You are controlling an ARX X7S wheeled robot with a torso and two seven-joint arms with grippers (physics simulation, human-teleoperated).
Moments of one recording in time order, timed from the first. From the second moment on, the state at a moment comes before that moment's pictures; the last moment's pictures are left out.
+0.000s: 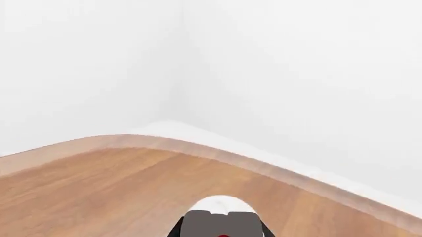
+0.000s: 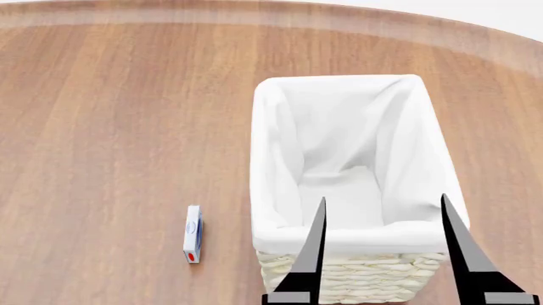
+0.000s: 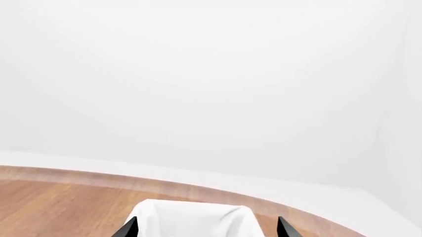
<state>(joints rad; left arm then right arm) 0.22 -0.64 -0.55 0.65 -0.92 -0.28 -0.62 0.34 0.76 -0.59 -1.00 0.56 0.51 1.01</state>
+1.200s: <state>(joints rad) -1.29 -0.81 0.40 0.49 -1.43 -1.14 -0.33 0.38 0.77 -0.63 -1.00 0.58 0.50 1.03</state>
